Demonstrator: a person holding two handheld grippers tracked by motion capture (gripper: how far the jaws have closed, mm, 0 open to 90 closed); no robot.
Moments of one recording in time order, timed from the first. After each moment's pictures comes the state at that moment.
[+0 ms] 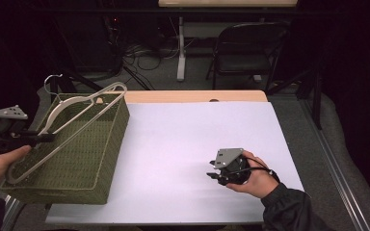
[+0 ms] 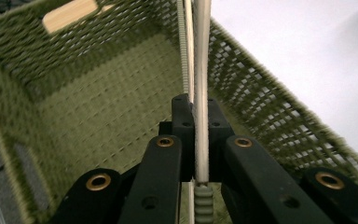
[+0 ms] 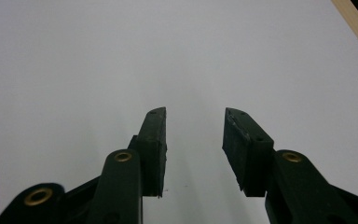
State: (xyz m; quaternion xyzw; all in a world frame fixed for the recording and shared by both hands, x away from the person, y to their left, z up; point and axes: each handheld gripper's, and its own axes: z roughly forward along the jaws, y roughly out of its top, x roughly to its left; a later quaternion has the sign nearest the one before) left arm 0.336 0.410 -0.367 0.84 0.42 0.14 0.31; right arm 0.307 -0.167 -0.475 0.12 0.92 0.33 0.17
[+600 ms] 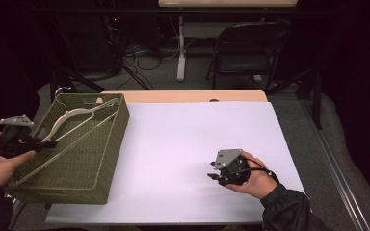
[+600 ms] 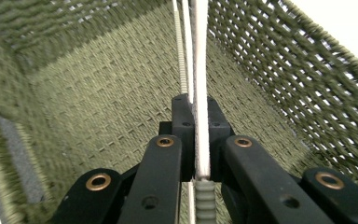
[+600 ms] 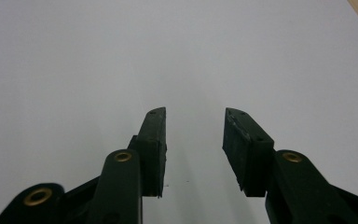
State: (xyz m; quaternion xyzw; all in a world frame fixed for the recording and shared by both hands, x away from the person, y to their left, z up) left arm 0.354 0.425 -0.417 0.84 0.43 0.13 0.30; right arm 0.310 -0.168 -0.485 0.13 0.92 0.32 0.17
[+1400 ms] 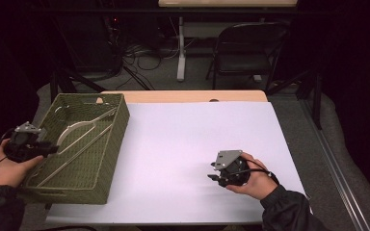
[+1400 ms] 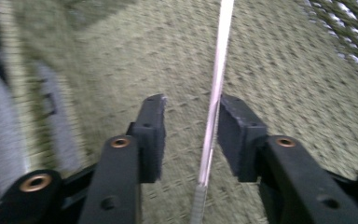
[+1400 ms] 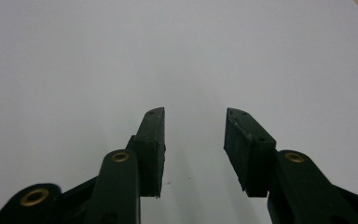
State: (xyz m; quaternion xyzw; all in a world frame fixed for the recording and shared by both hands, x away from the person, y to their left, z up) left arm 0.360 0.437 -0.452 0.81 0.50 0.20 0.24; right arm 0.310 -0.169 -0.490 0.14 0.92 0.32 0.17
